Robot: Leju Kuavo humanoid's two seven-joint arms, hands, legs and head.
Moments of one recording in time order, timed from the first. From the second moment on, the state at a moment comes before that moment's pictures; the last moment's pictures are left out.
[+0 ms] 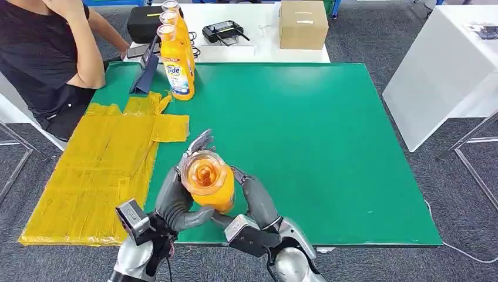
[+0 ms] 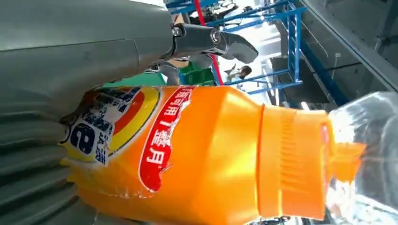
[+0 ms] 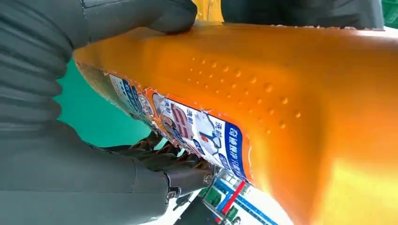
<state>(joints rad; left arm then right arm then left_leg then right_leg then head) 0.00 -0.20 -0.23 -1.70 -0.16 -0.29 -0.54 -0.11 0.24 0.55 -1.46 0.48 0.01 -0.33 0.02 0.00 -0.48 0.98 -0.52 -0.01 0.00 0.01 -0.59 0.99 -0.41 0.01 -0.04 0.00</state>
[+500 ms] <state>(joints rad) 0.01 -0.18 -0.26 -1.69 -0.25 -0.27 -0.56 -0.11 0.23 0.55 -1.47 0.47 0.01 -0.33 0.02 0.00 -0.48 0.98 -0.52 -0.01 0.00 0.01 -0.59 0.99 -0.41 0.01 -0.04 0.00</state>
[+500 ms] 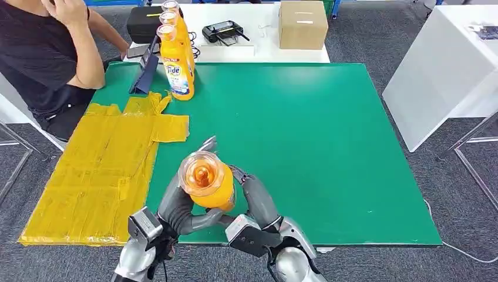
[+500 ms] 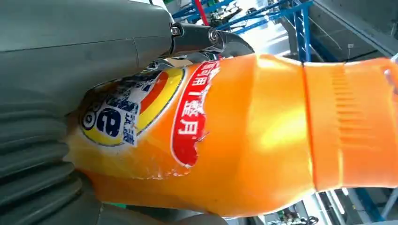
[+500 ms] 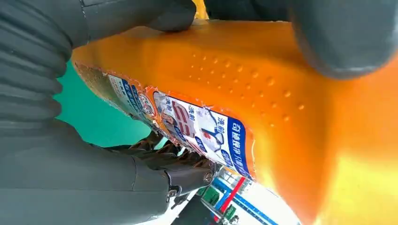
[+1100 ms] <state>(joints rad) 0.00 -0.16 -0.27 -1.65 -0.38 -0.17 -0.59 -0.11 0.23 0.59 -1.47 0.48 0.02 -0.34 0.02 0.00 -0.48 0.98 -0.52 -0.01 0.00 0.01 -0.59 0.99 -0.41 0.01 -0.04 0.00</state>
